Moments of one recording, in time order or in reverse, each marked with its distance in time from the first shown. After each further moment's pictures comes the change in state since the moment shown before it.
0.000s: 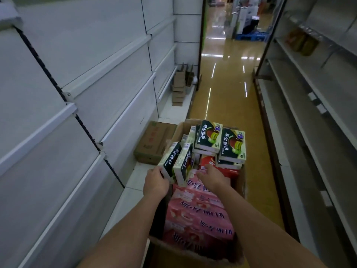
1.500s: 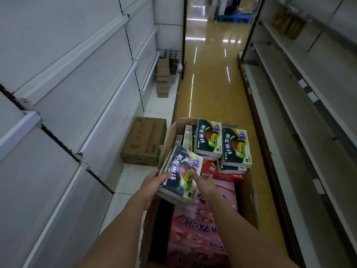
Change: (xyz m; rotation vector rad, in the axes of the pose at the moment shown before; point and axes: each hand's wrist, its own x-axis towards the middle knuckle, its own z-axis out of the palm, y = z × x) left_hand 0.088 -0.010 -0.001 -0.696 -0.496 -0.190; right_hand 0.077 -0.011 0.051 0.796 0.055 0.394
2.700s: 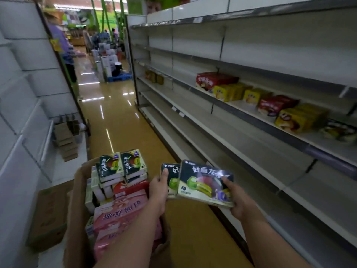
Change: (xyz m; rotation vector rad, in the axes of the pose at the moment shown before) left_hand -0.224 -0.004 0.251 0.183 -0.317 0.297; right_hand -0.262 0.143 -0.299 0.760 0.403 -0.276
